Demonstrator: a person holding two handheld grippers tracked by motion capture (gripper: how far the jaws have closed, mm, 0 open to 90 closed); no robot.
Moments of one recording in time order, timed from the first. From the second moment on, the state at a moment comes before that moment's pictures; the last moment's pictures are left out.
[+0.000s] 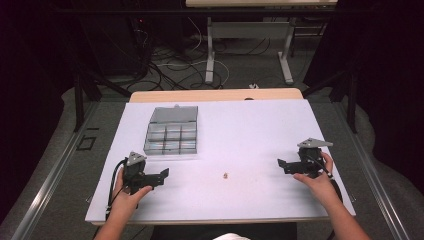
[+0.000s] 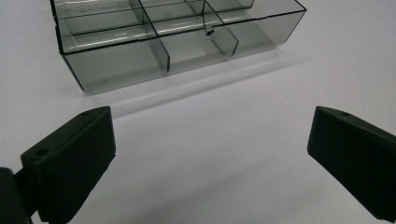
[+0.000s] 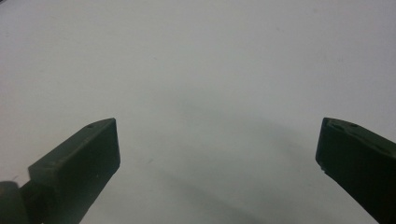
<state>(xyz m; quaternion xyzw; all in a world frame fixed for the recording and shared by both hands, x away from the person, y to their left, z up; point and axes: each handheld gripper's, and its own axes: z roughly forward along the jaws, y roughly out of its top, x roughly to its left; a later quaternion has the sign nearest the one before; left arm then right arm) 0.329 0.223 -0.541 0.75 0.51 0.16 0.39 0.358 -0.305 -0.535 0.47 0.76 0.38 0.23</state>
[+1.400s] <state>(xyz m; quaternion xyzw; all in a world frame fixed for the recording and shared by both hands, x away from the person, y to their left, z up) 0.330 0.173 -0.491 0.77 0.45 0.16 0.42 0.334 -0.304 -0.533 0.48 0.74 0.42 0.22</state>
